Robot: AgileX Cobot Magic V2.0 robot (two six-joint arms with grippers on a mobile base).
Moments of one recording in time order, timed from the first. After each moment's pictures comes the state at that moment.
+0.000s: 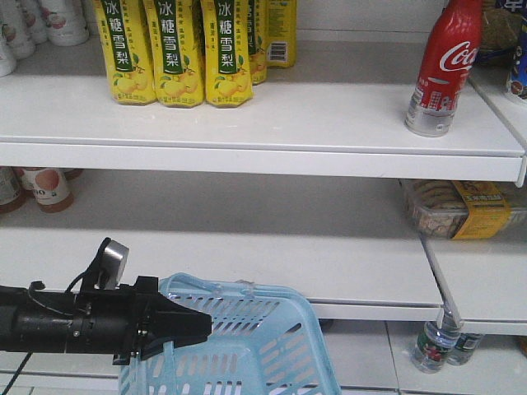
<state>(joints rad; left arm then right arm) -0.12 1.69 -0.56 -1.69 1.13 1.05 0.03 -0.01 0.03 -0.08 0.12 -0.01</state>
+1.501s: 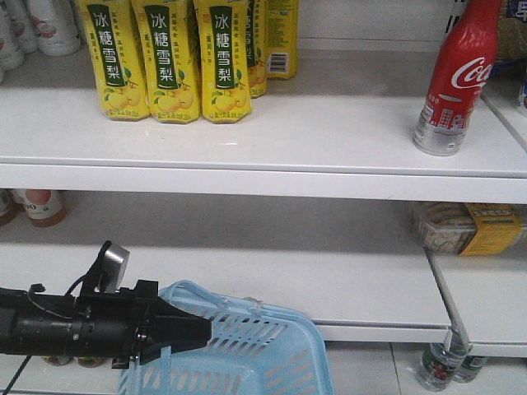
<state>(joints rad) -0.12 1.69 -0.56 -1.68 1.13 1.05 0.03 -0.01 0.03 -0.08 0.12 -0.01</state>
